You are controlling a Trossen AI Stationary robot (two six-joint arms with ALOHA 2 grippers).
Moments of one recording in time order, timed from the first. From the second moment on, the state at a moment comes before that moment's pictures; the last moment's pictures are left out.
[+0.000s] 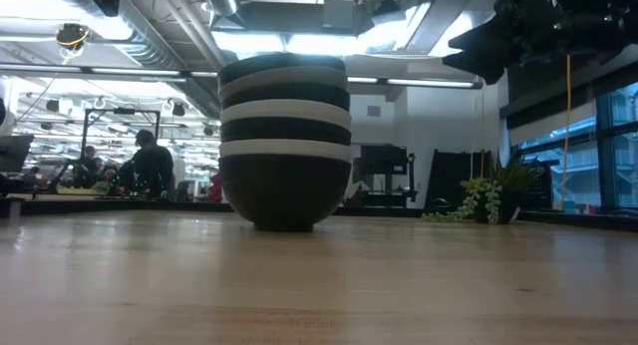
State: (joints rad) left arm 0.09 0.20 0.61 -0.37 -0.14 -0.05; right arm -0.51 0.62 0.39 0.18 -0.32 0.02
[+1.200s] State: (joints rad) left arm 0.09 0.20 0.43 -0.25 -0.22 -0.04; right arm -0.54 0.63 0.39 0.17 -0.24 -0.06
